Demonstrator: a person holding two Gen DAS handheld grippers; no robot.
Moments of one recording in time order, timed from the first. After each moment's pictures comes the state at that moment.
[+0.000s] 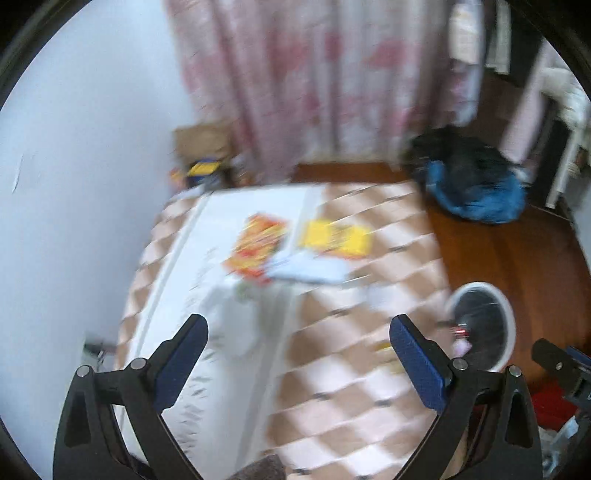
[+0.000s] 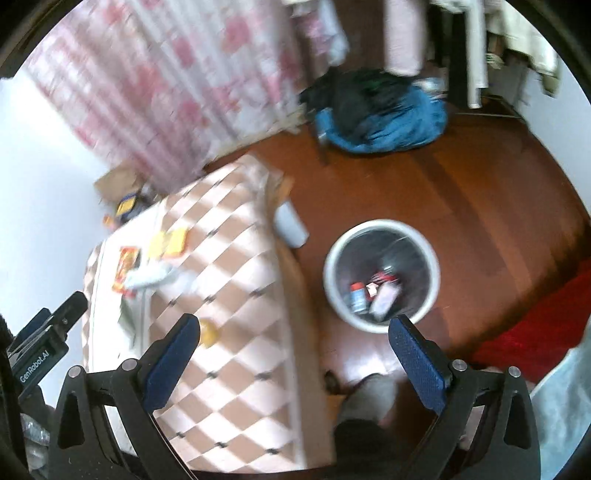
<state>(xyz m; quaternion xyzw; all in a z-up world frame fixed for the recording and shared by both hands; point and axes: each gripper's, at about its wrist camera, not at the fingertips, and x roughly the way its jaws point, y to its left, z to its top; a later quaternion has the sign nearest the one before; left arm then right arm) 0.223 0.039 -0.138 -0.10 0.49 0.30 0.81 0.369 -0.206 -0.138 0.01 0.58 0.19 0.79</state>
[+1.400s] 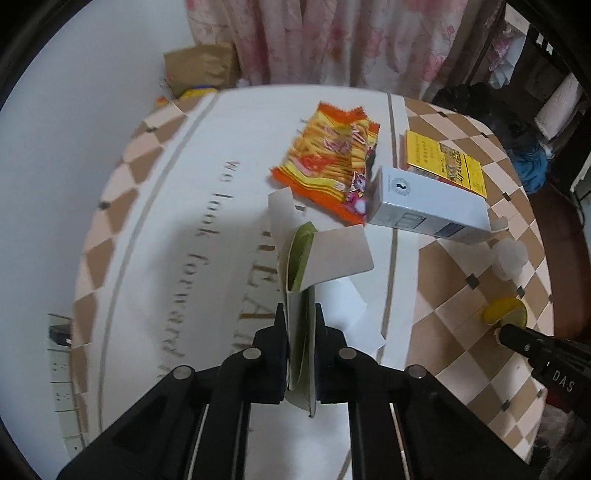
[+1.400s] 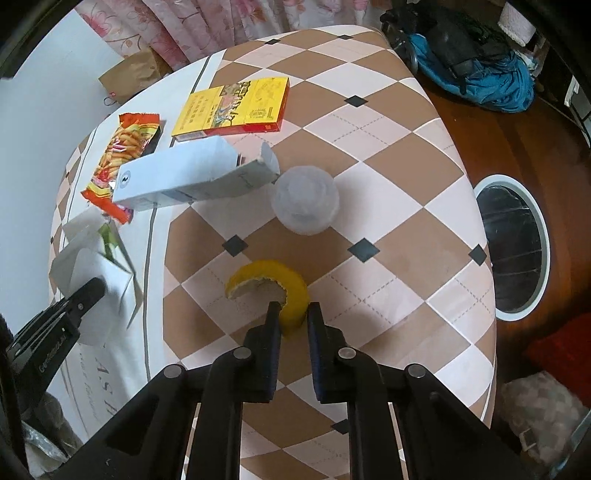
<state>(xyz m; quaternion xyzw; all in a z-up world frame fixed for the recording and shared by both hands) 0.209 0.152 -0.273 -0.14 0.55 0.26 0.78 0.352 -0.009 -0.297 -0.07 0.66 0.22 0.71</state>
